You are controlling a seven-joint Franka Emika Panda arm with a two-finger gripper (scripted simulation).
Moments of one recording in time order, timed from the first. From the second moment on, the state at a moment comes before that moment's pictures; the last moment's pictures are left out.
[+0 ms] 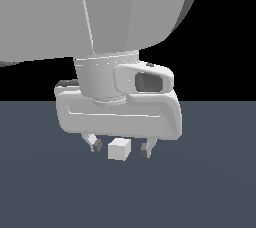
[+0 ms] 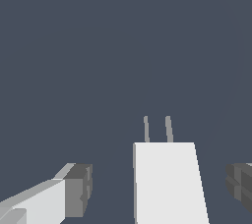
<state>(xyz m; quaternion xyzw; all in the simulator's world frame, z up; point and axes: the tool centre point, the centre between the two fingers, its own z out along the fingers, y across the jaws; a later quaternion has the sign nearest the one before) -0.067 0.014 0.012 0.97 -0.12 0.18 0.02</state>
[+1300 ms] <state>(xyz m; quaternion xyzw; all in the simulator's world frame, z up) -0.047 0.008 0.047 0.98 -0.07 0.19 0.02</state>
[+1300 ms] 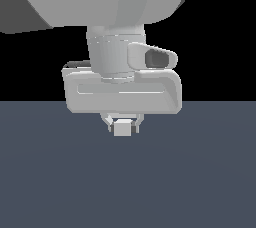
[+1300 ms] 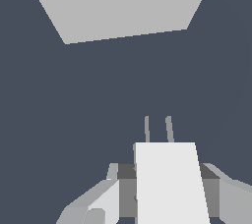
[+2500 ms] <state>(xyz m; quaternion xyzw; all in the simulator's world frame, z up) -0.013 0.010 0.101 0.98 0.01 0.19 0.00</state>
